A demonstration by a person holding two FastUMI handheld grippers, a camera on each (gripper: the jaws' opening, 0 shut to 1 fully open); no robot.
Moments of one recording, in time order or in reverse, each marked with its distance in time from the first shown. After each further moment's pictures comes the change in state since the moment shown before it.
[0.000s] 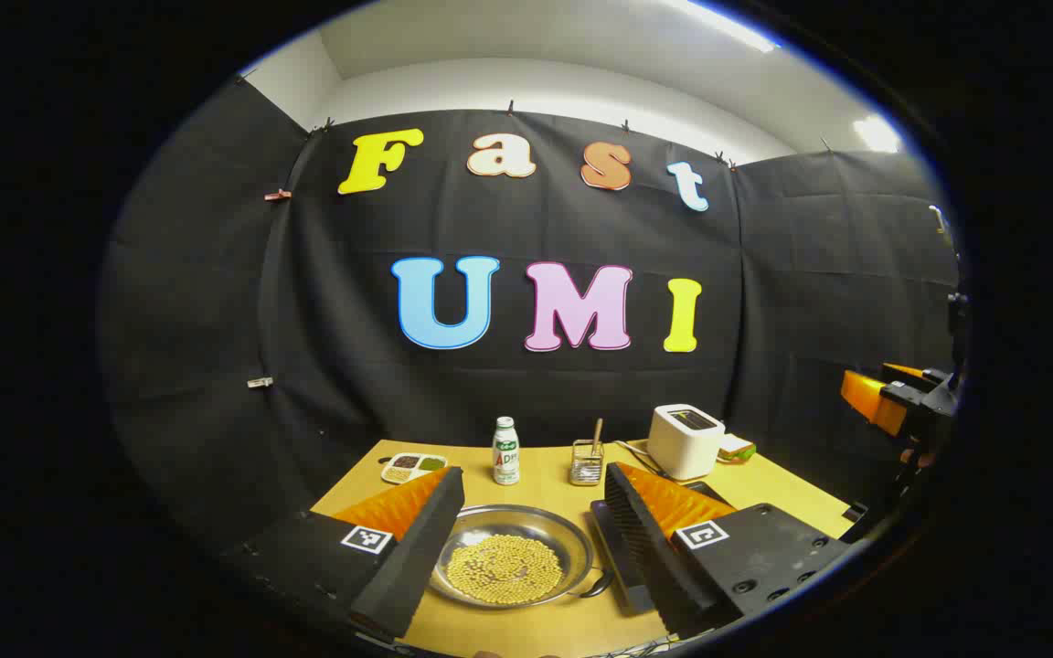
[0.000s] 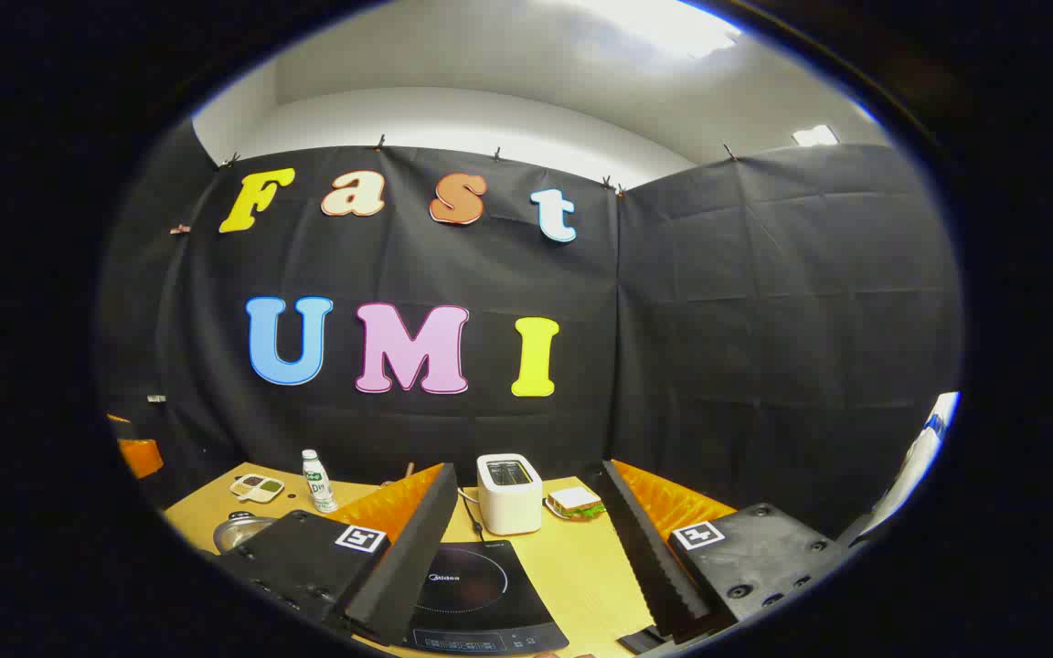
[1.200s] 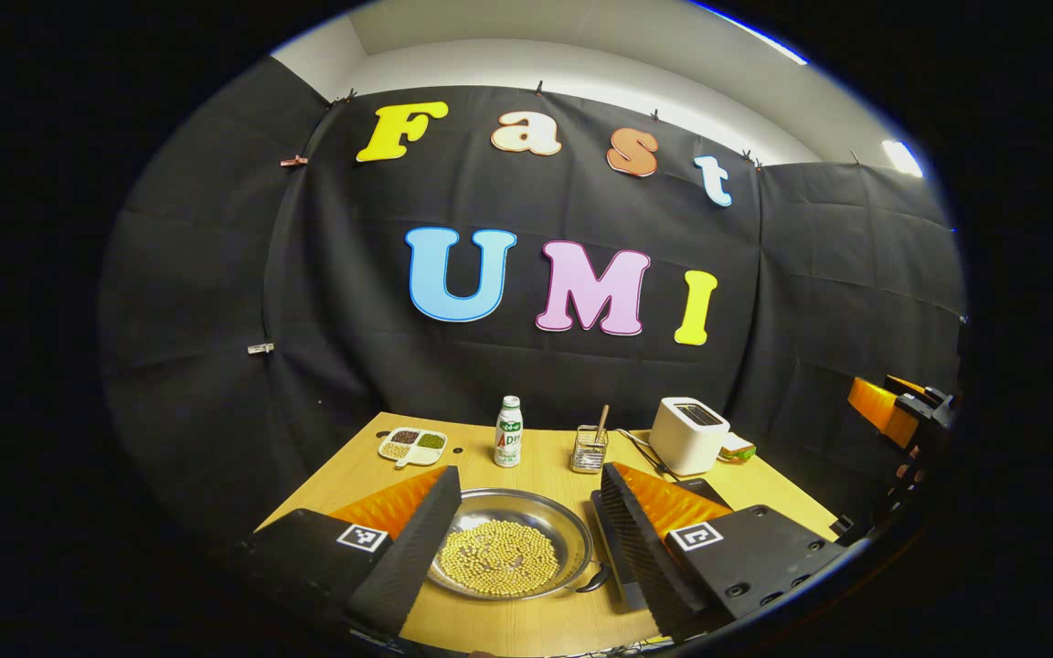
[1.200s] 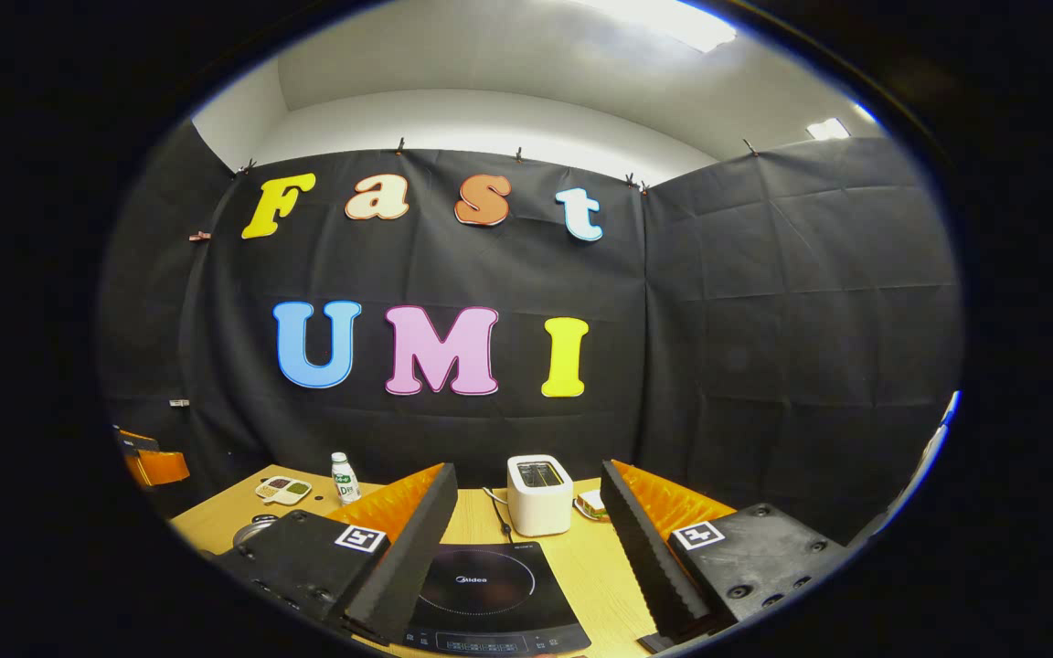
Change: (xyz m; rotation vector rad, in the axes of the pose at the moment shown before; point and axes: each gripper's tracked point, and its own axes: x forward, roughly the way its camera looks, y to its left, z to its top) left arm 0.022 0.009 -0.013 -0.090 0.075 0.010; right arm 0.014 0.017 0.001 0.044 0.015 0.090
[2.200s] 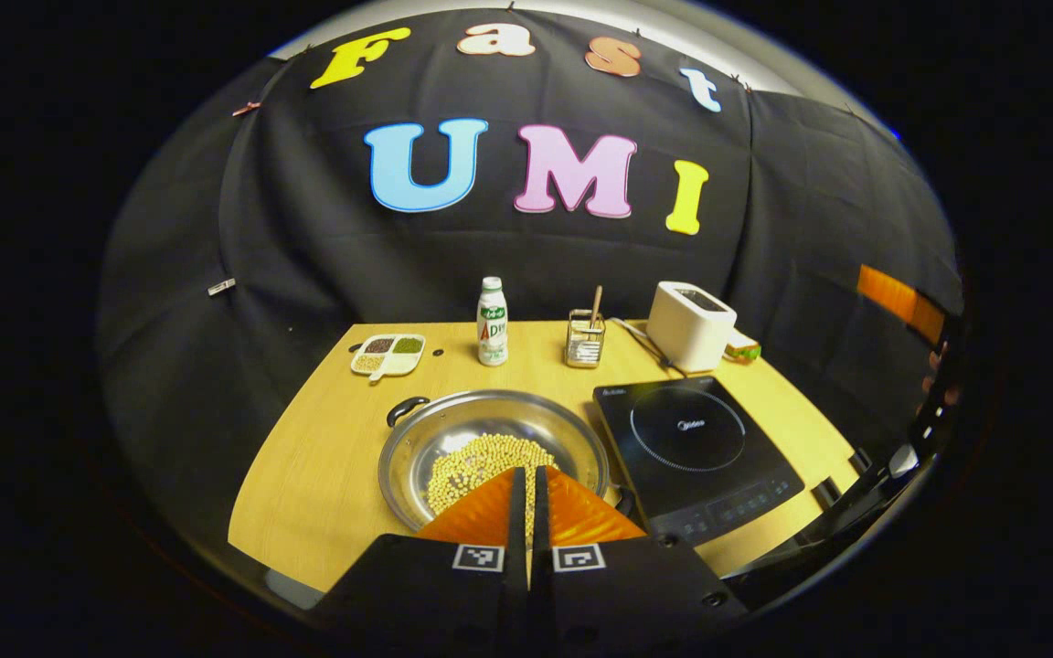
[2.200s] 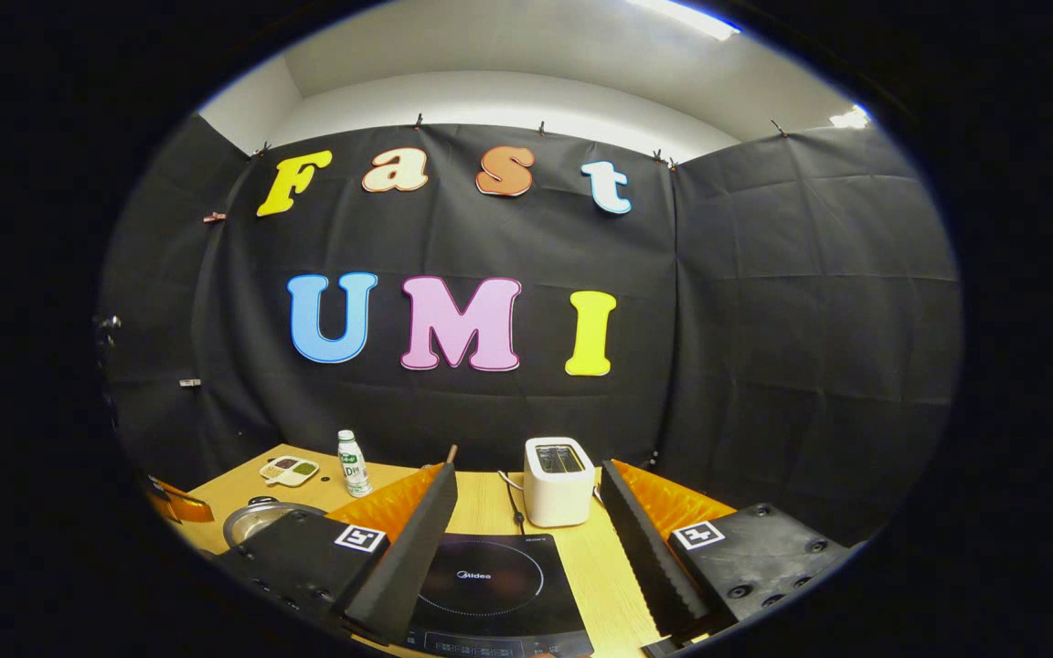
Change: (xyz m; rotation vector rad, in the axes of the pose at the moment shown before) left arm 0.041 -0.003 -0.140 0.082 0.382 -0.079; right arm 0.045 0.007 -0.044 -0.014 0.074 0.089
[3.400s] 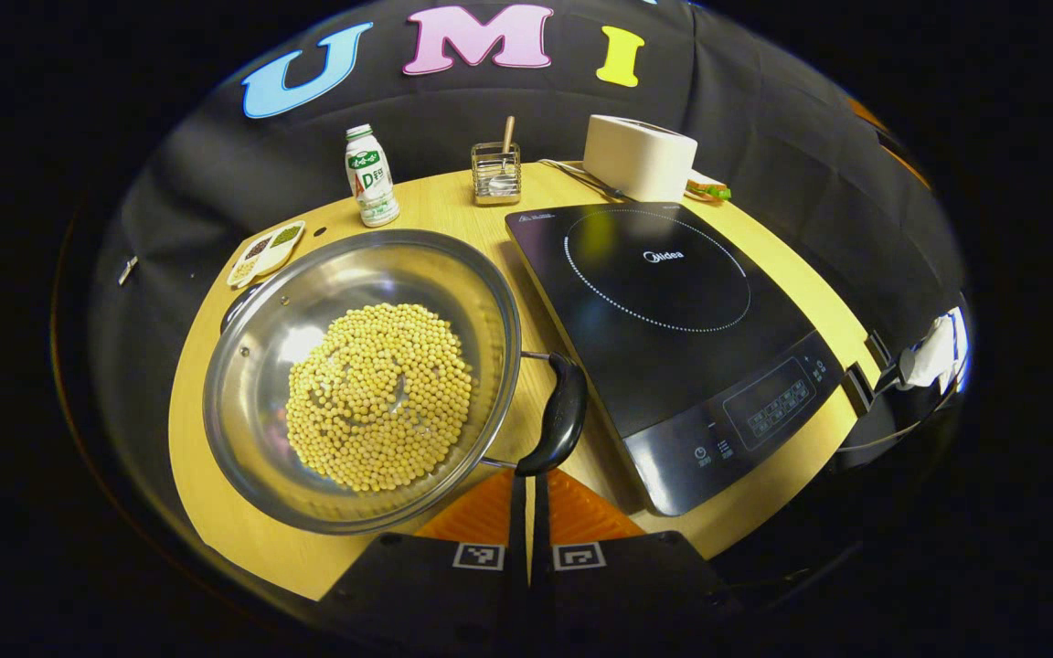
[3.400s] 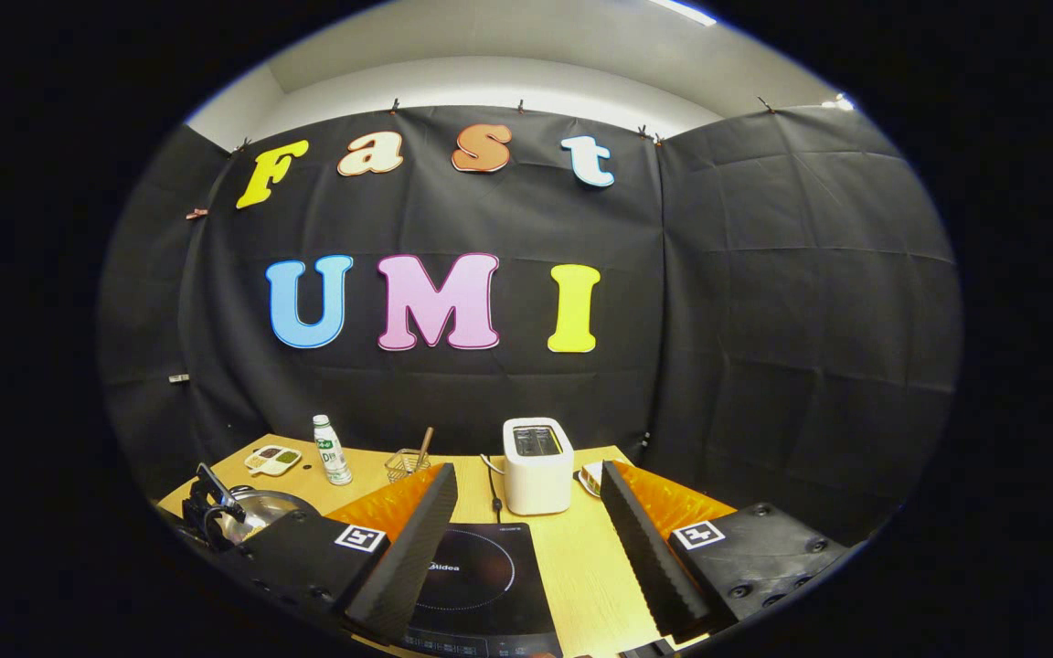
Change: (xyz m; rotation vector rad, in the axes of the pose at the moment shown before) left arm 0.106 -0.081 -0.127 0.129 0.398 -0.147; right arm 0.027 -0.051 -0.026 0.020 0.060 -0.029
